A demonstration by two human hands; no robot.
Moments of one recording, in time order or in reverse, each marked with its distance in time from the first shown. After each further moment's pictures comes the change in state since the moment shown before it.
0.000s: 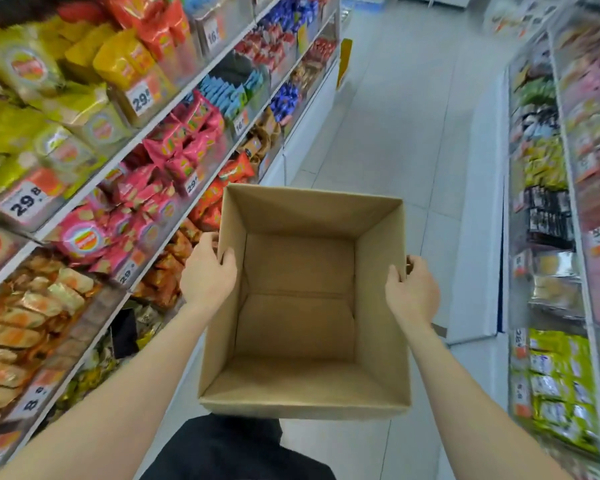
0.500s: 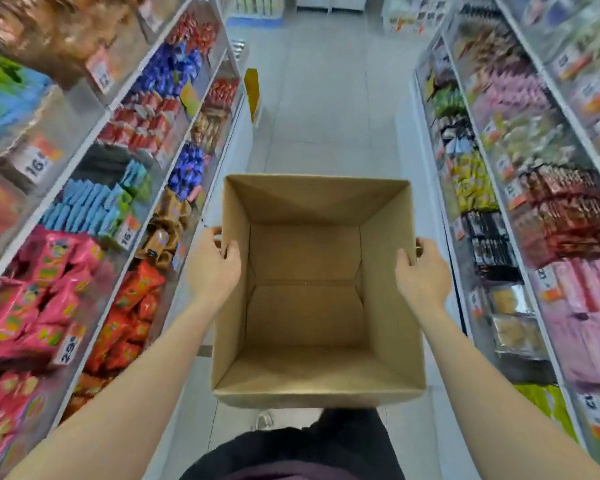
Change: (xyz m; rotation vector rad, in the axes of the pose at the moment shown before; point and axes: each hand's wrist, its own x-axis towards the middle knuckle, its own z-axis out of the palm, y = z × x) left_hand 0.264 0.327 0.177 -0.124 -0.144 0.162; right_hand 0.386 -0.027 -0.051 -0.020 0.206 0.103
